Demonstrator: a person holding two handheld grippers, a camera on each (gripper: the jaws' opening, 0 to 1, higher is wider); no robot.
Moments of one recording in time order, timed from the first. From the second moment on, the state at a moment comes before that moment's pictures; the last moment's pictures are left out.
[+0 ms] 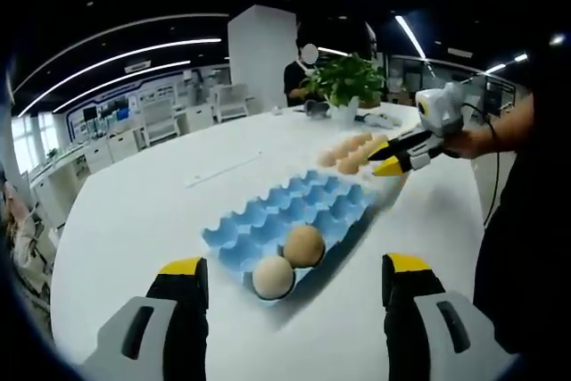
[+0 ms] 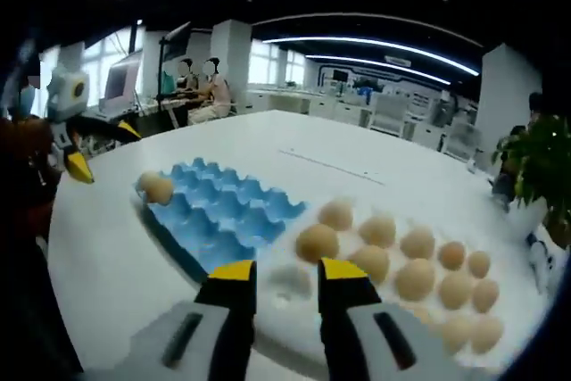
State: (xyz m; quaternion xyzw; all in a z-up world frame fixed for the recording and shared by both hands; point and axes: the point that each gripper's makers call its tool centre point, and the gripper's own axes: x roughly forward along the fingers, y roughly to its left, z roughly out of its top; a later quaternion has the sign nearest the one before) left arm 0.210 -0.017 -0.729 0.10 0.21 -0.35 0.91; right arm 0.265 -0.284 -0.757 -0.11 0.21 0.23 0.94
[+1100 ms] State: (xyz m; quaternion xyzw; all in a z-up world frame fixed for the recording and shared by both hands) left arm 0.212 -0.014 -0.729 0.10 0.21 -0.34 0.91; right arm 0.273 -0.367 -0.774 -0.10 0.24 0.11 0.96
